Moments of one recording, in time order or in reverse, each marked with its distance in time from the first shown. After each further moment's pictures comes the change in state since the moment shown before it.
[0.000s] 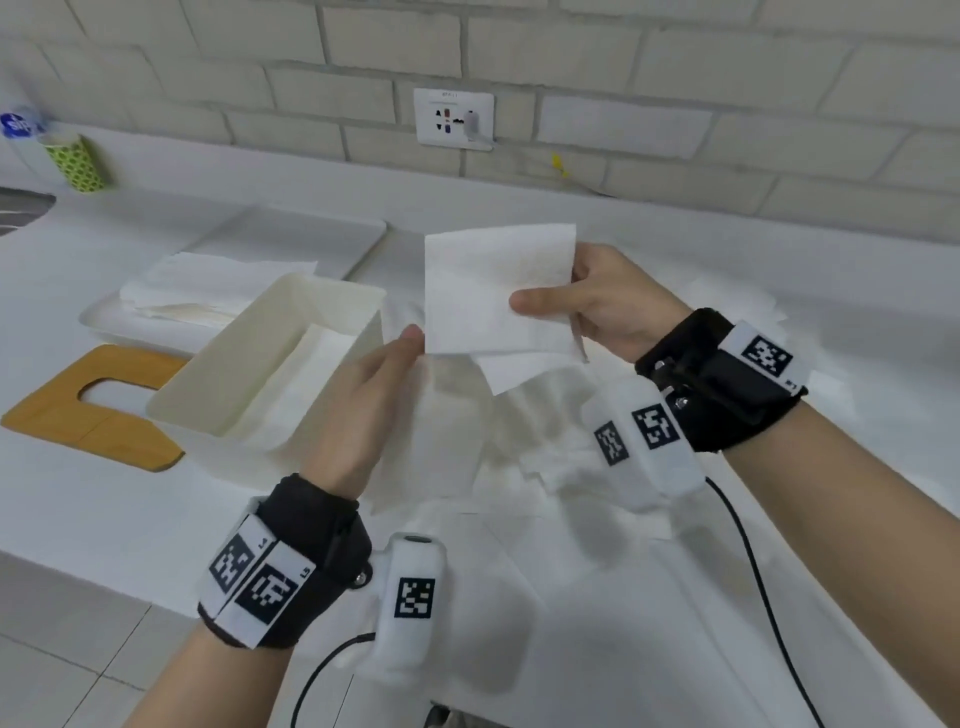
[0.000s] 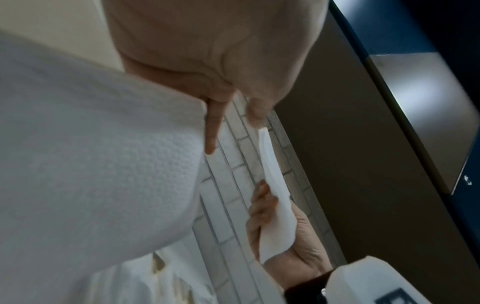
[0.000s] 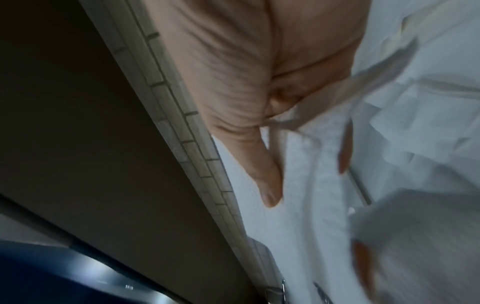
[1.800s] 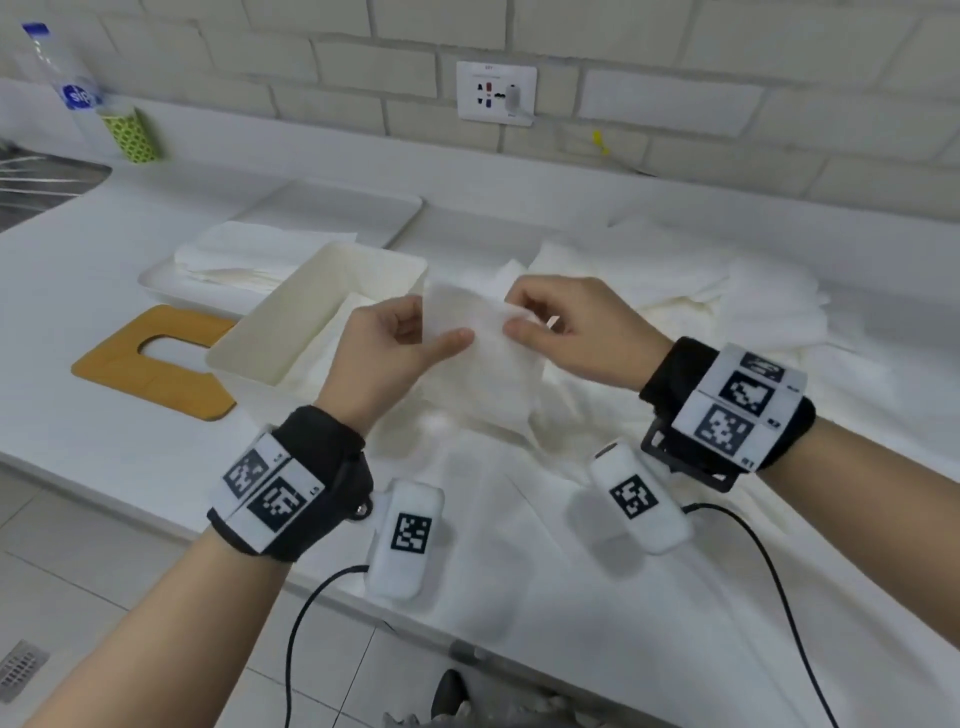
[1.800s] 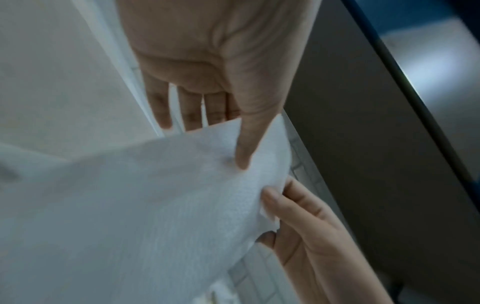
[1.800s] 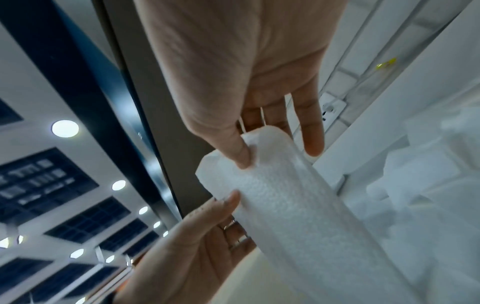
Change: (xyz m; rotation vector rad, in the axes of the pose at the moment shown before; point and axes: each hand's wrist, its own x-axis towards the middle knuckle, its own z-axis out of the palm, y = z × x) left_hand 0.000 0.001 -0.022 0.029 0.026 0.097; right_hand -0.022 0.021 0.046 -0.856 -0.077 -0.311
